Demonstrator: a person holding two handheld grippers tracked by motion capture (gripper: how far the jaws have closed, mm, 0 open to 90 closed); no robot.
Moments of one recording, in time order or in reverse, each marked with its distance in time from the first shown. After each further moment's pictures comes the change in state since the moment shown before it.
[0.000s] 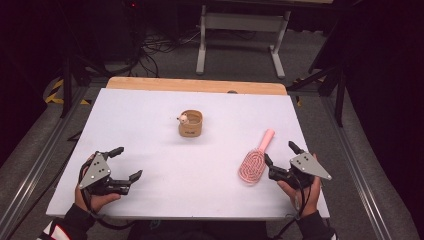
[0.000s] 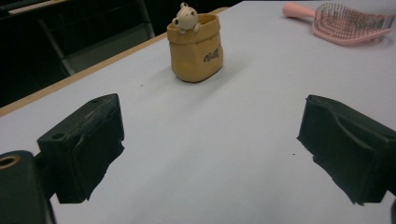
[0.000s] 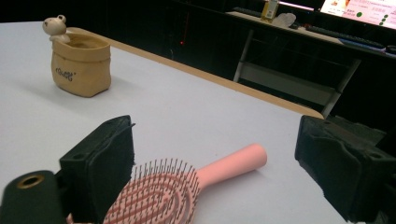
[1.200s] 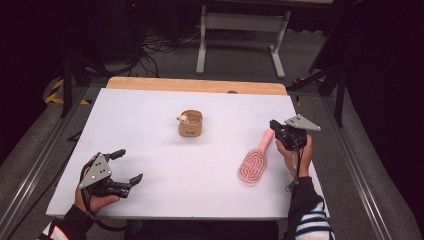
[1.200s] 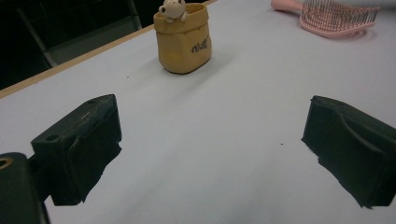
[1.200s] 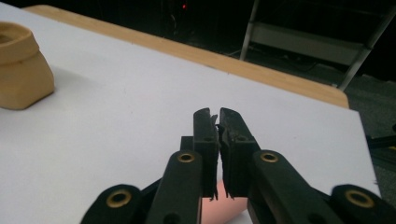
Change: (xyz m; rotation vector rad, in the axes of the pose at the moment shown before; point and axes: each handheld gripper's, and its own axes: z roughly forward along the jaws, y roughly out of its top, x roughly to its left) left arm -0.001 -0.004 0.002 0.034 -0.035 -0.004; right arm -0.055 0.014 0.097 0.187 0.042 0.088
